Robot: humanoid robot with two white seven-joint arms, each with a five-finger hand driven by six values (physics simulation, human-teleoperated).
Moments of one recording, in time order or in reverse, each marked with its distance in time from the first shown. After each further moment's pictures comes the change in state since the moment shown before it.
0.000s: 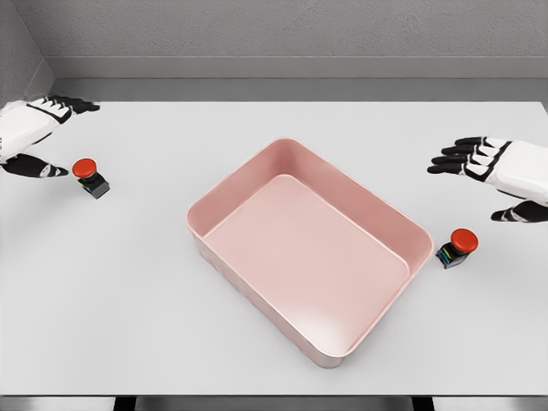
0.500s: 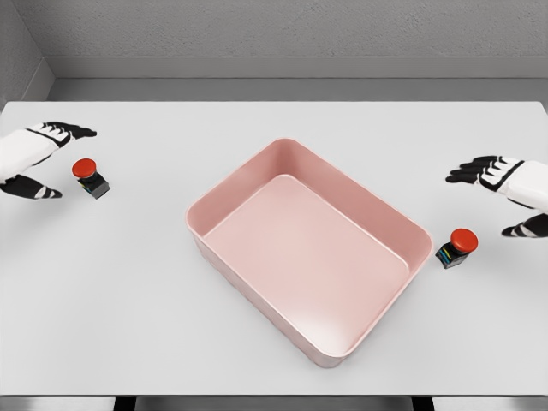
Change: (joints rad) left arm 0.029 0.014 -0.020 0.037 -0.017 0.000 -0.021; right arm 0.063 0.037 0.041 0.150 -0.052 0.000 -0.017
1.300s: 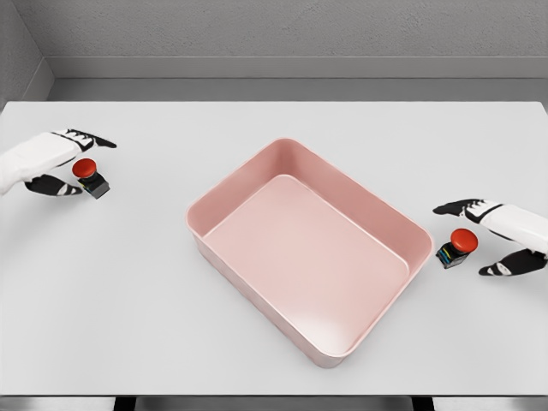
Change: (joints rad) left arm -0.098 -0.074 -0.090 0.097 -0.058 0.000 -0.024; right arm 0.080 0.084 0.095 0.082 -0.161 0.000 0.003
